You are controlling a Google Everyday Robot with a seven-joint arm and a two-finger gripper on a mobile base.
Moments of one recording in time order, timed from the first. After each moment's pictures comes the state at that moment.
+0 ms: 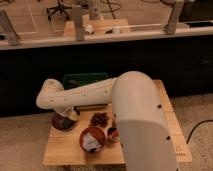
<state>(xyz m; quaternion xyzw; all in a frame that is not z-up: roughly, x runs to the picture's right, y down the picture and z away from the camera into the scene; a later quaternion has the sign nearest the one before) -0.184 0.147 0.816 -0.27 -0.04 -0.41 0.87</state>
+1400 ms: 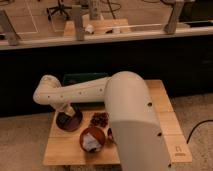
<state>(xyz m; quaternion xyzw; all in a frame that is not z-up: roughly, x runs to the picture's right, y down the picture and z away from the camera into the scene) -0.214 0.128 0.821 -0.25 -0.06 -0.41 0.87</state>
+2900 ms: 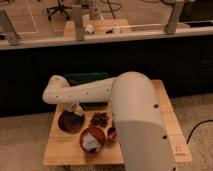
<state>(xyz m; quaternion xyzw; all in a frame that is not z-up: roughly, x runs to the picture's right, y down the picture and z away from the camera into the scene) -0.160 0.121 0.840 -0.27 0.00 -0.39 0.88</state>
